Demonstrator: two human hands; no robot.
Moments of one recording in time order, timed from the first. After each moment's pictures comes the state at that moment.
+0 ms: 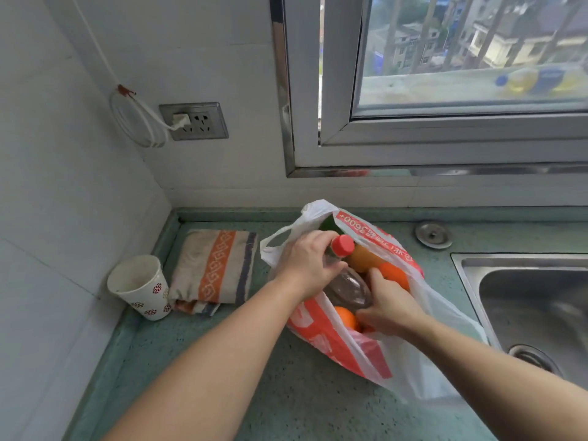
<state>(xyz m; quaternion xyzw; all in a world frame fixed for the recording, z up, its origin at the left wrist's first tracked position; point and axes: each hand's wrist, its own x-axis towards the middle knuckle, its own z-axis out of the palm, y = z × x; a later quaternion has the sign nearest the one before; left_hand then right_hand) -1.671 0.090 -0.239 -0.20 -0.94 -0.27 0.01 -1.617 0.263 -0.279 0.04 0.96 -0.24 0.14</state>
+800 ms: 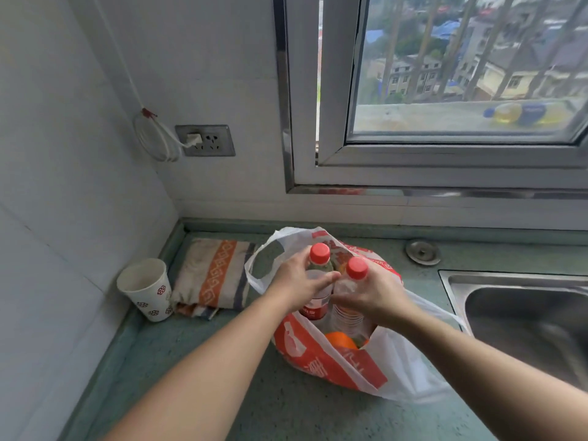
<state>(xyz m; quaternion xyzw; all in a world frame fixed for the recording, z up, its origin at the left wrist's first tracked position) -1.637 0.086 -0.215 -0.07 -0.89 -0.45 -0.08 -1.609 0.258 -0.214 -0.06 0.92 -0.38 0.01</state>
